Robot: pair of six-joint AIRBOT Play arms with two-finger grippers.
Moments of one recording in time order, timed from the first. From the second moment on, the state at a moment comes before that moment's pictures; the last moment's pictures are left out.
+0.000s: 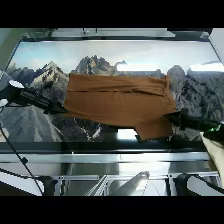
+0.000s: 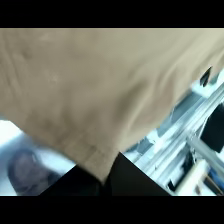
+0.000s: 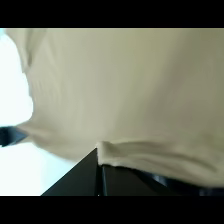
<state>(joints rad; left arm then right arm) 0.27 -1.78 1.32 0.83 -1.57 -1.06 -0.53 -1.24 0.51 -0.27 1.15 0.81</state>
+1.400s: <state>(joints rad) 0.17 -2.21 2.00 0.78 -1.31 -1.05 -0.28 -1.91 1.44 -0.39 0.95 0.89</state>
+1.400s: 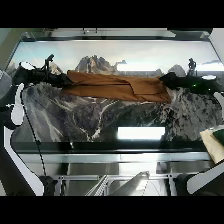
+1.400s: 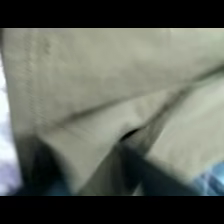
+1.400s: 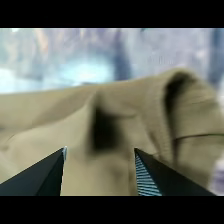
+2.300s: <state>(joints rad) 0.17 -2.09 2.01 0.78 -1.38 -1.09 -0.29 -2.07 1.54 -0.45 1.16 1.06</state>
